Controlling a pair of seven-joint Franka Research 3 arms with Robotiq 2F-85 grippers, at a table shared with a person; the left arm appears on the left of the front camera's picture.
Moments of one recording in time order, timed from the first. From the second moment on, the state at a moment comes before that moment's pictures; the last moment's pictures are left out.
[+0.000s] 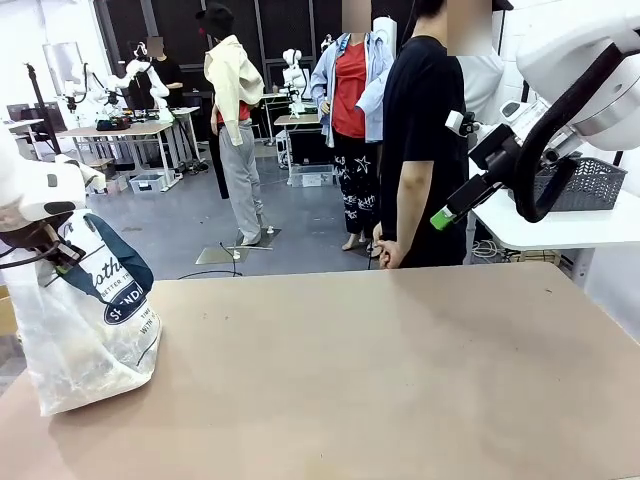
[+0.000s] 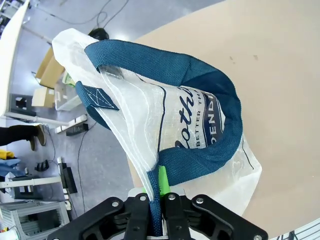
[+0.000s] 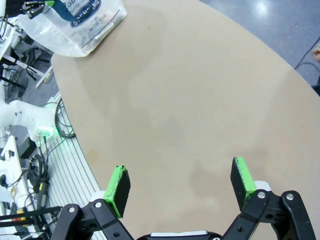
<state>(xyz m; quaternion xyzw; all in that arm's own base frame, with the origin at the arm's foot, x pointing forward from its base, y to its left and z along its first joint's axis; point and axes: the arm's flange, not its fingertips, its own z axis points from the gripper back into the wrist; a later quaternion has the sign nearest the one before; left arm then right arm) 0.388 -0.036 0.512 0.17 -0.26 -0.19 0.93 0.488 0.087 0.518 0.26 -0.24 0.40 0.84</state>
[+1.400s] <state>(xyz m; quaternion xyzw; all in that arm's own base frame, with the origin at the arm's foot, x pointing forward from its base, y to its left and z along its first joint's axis) 0.390 -0.037 0.546 0.21 -0.26 -0.19 0.92 0.488 0.087 0.518 0.26 -0.24 0.40 0.84</state>
